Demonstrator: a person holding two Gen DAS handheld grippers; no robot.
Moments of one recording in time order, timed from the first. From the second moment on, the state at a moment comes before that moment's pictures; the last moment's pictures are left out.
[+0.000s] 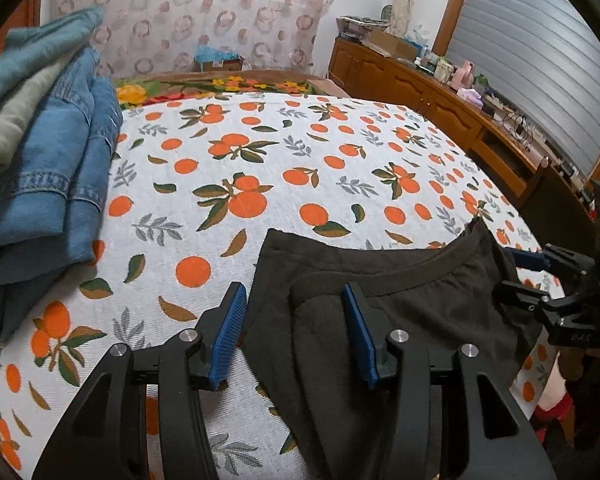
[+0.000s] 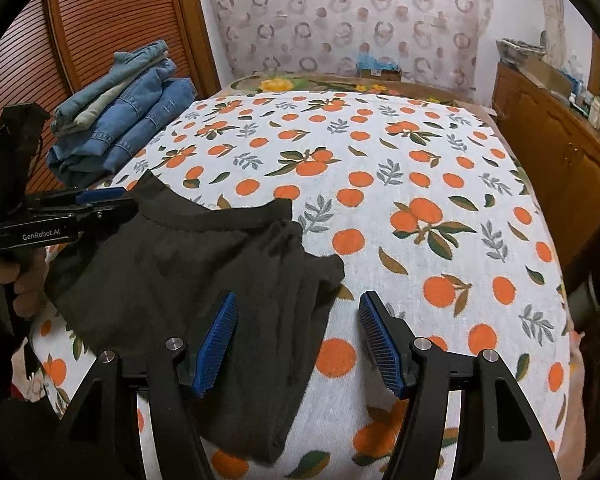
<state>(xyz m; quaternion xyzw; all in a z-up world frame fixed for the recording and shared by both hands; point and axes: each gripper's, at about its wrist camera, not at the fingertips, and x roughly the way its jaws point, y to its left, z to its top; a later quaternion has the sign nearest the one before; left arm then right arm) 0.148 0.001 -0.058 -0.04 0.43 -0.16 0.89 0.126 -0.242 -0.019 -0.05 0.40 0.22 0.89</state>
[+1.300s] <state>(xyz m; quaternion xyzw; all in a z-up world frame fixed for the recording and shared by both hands) 0.088 -0.008 -0.006 -0.04 0.33 -0.17 0.93 0.107 -0.236 -0.004 -0.03 0.33 0.28 0.90</state>
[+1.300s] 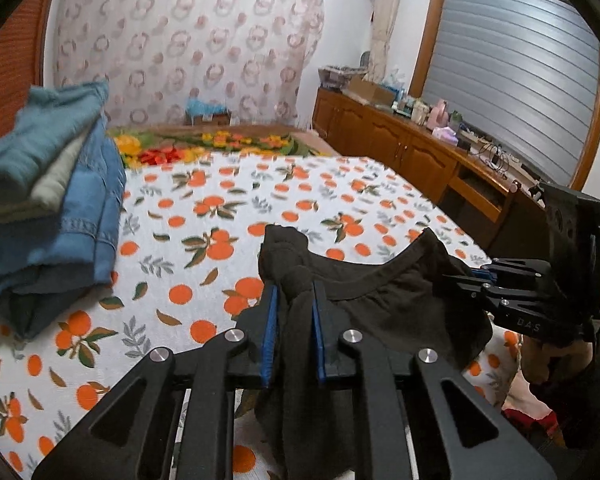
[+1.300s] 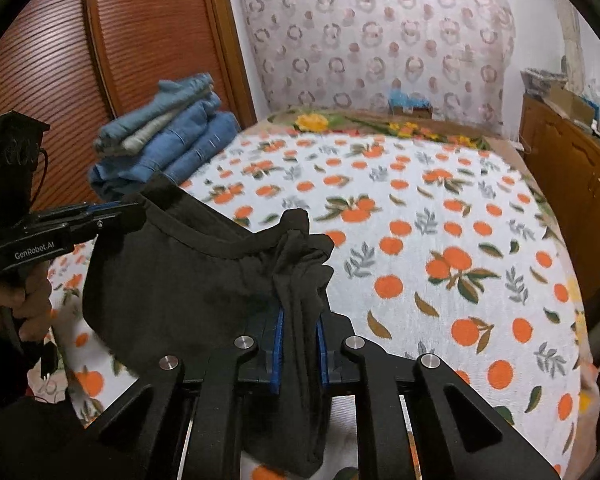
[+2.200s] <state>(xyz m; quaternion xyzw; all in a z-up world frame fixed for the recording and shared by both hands) 0.064 0.006 0.067 -0.04 0.23 -0.16 0.96 0.059 -0.228 0.069 -0.08 0.21 0.30 0.93</state>
